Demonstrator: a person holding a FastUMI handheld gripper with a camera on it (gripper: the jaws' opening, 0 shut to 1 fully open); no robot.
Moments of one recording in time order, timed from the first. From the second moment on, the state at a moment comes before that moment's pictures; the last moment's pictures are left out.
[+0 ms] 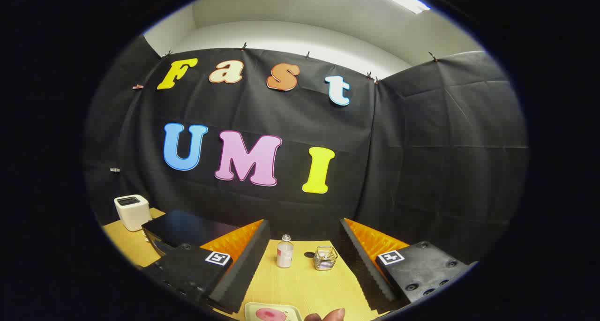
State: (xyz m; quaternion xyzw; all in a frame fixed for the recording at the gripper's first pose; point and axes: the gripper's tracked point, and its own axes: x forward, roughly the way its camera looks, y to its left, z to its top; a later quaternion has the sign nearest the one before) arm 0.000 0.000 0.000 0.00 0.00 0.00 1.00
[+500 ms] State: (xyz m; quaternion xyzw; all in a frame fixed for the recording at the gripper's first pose) arm -0.001 -0.001 -0.014 0.00 0.02 0.01 1.00
